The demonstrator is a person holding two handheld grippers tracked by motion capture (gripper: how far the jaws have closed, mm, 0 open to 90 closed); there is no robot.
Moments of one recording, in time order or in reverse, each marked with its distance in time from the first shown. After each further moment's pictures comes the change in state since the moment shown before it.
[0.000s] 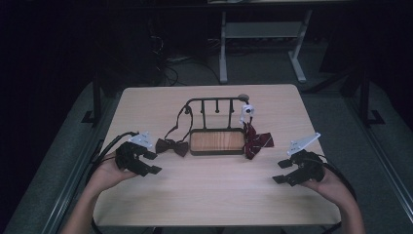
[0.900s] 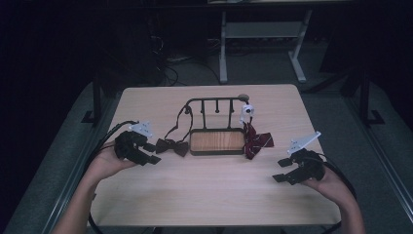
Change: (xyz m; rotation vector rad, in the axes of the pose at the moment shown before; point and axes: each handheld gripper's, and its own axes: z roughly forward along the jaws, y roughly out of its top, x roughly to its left) left arm 0.012 0.024 -0.019 0.032 0.005 0.015; right arm -0.002 0.002 -0.001 -0.007 0.000 -0.001
